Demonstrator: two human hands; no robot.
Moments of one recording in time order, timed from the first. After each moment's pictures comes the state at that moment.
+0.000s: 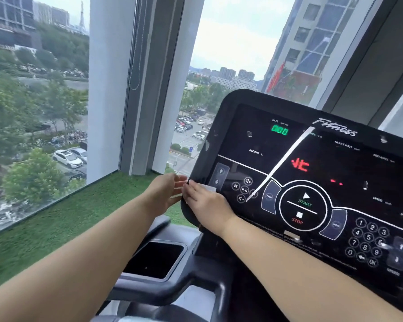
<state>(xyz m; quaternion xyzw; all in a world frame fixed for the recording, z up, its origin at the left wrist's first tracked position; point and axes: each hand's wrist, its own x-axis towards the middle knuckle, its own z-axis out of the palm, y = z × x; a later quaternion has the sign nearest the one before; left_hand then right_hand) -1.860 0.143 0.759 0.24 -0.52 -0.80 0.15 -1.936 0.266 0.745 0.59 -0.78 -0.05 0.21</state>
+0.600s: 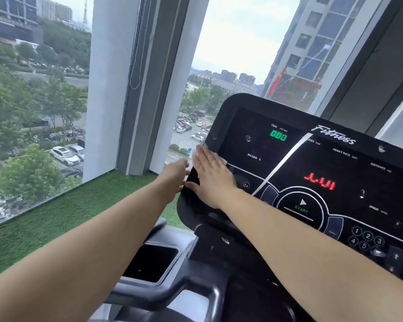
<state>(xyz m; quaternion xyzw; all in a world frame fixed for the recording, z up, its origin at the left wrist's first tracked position) -1.881 0.151 0.792 0.26 -0.59 -0.74 0.18 -1.951 0.247 0.809 0.46 -0.84 -0.19 0.21</state>
